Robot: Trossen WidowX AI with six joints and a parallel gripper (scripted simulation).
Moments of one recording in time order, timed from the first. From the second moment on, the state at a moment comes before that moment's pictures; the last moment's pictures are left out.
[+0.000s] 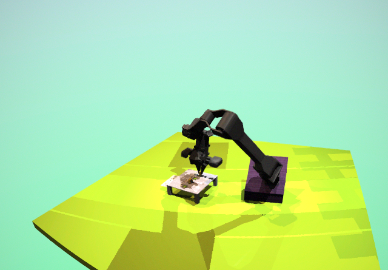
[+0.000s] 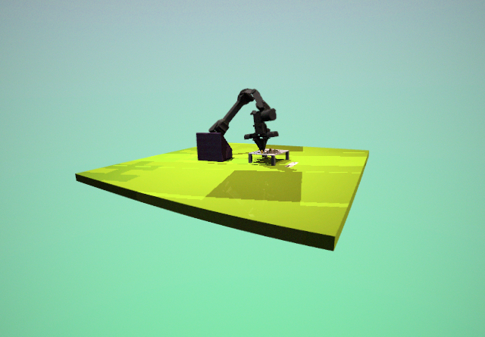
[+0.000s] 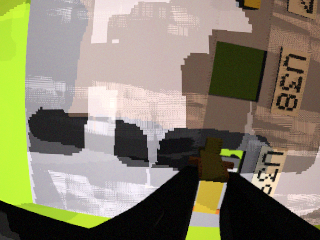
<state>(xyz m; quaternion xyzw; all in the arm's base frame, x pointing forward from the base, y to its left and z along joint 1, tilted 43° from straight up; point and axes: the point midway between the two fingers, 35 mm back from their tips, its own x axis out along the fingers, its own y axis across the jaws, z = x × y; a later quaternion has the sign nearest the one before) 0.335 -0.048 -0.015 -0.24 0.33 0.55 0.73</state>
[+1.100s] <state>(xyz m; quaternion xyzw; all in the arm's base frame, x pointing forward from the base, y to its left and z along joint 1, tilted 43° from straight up) 0.333 -0.048 -0.015 -0.25 0.33 0.53 0.74</state>
